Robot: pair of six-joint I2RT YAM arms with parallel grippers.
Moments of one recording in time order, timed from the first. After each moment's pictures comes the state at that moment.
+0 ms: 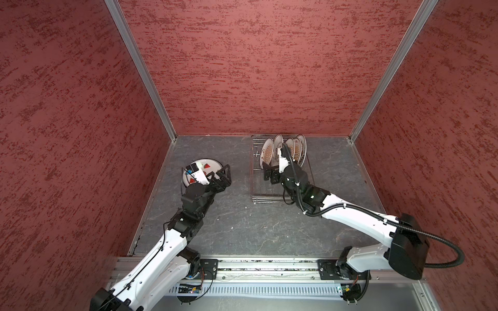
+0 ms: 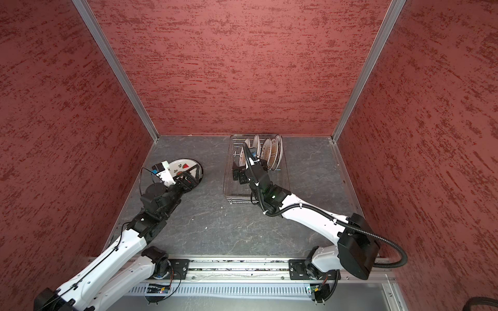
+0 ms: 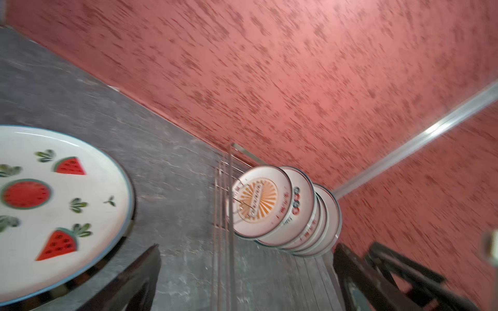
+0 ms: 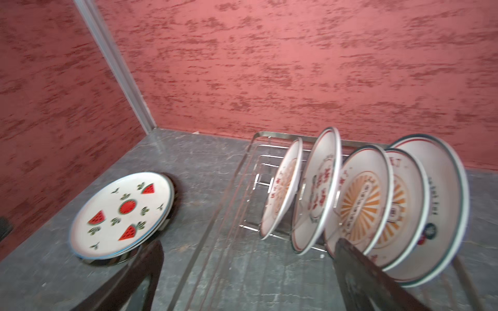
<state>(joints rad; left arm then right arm) -0.45 0.76 0.49 0.18 -0.12 -0.73 0.83 1.37 0.98 0.14 0.50 0.26</state>
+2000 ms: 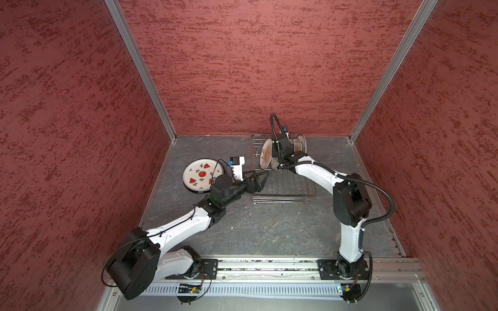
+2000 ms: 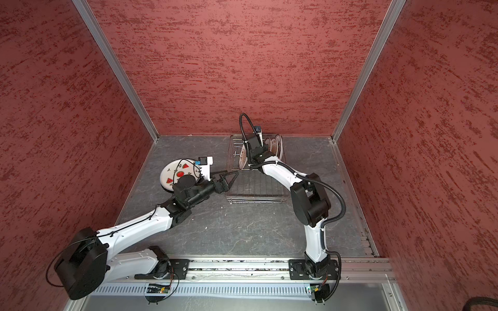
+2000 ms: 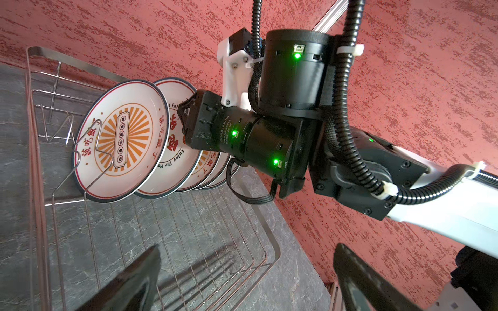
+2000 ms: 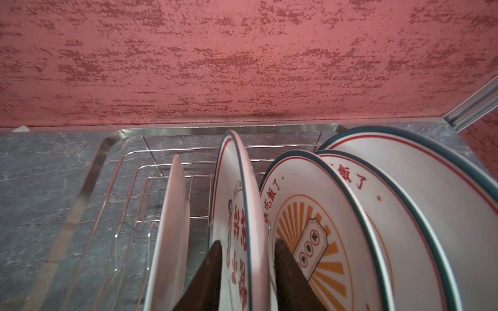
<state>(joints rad) -0.66 1.21 0.60 0.54 0.18 -0.73 0.54 1.99 1.60 -0.21 0.55 0.34</state>
